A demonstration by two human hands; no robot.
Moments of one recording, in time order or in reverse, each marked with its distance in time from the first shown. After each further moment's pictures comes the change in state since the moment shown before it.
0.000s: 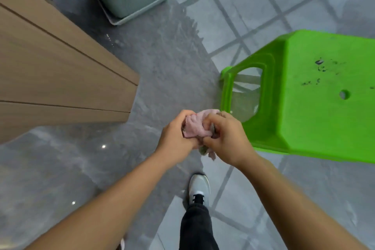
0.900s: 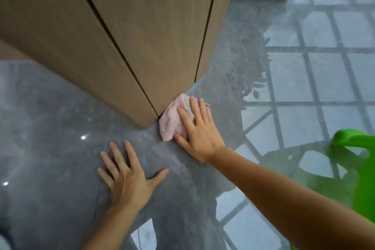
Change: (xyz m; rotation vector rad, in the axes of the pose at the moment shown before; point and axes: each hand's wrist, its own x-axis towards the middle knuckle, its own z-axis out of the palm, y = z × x) left_hand 0.191 -0.436 -0.102 0.581 0.706 -0.443; right_hand 0.314 0.165 0.403 -0.701 -0.213 -0.676
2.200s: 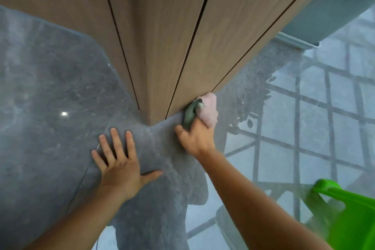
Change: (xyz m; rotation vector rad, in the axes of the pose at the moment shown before) left_hand 0.007 0.002 0.004 -0.073 -0.175 -0.045; right_hand 0.034 -0.022 -0.017 0.190 -0.017 0.264
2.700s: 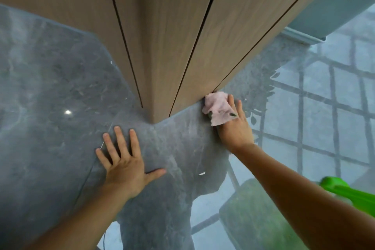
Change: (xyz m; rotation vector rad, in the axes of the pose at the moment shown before) left_hand 0.004 -0.003 -0.007 -0.001 -0.049 -0.007; right_hand 0.023 0.071 -0.038 -0.355 -0.017 -0.062
